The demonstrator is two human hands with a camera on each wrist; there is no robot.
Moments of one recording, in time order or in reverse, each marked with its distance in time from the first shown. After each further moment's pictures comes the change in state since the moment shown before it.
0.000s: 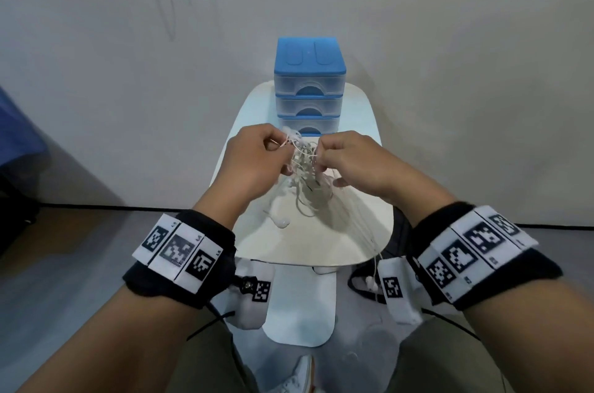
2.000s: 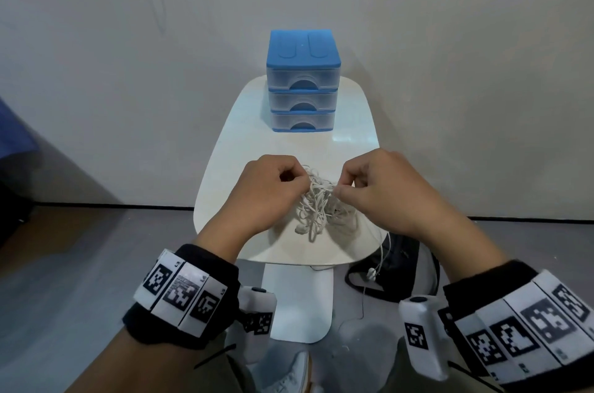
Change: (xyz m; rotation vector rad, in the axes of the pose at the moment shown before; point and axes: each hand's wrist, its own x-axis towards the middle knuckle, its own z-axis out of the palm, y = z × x) left_hand -0.032 -0.005 0.020 0.160 -0.186 0.043; right_hand -0.042 0.030 -0.003 -0.273 0.146 -0.084
